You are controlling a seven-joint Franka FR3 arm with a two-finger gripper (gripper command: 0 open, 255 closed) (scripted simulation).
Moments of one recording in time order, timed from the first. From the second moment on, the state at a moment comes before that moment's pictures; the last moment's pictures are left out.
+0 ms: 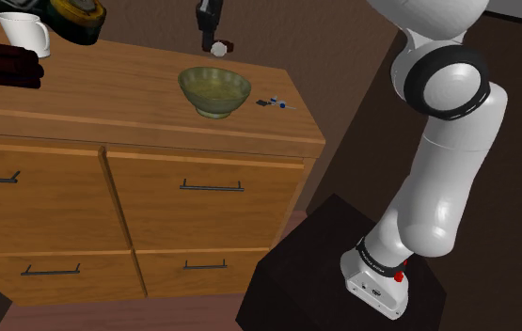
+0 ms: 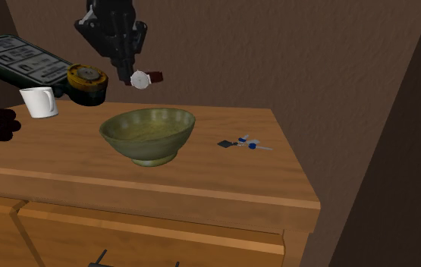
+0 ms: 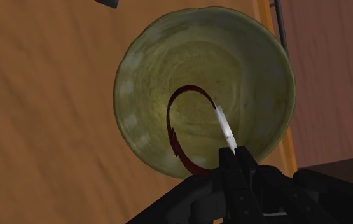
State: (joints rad) arm 0.25 0.29 0.24 -0.99 -0.16 1.35 -0.24
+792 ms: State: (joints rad) arm 0.22 0.18 0.24 -1.29 -0.13 1.55 -0.24
